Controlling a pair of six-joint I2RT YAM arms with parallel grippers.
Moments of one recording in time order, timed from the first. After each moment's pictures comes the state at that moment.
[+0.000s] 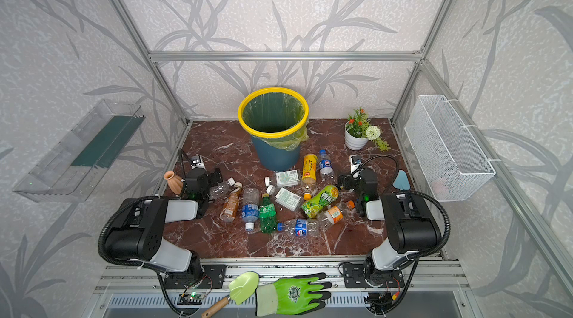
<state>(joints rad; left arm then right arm) -0.01 1.53 0.39 0.72 -0.37 -0.09 0.05 1.59 0.36 0.88 -0.12 -0.06</state>
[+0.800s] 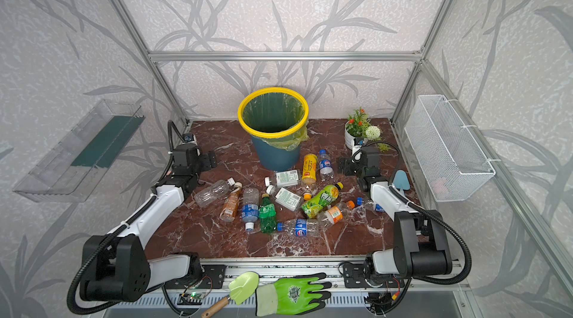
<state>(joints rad) -0.02 1.24 0.77 -0.09 -0.30 -0.12 0.08 1.43 0.77 0.03 -0.17 0.12</state>
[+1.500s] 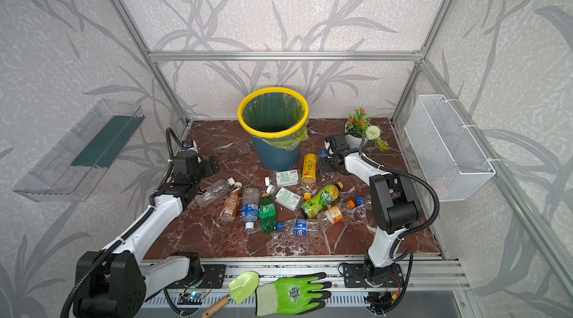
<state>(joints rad) -0.05 1.14 0.70 -0.09 -0.26 -0.21 0.27 1.82 1.19 -0.43 -0.04 0.08</state>
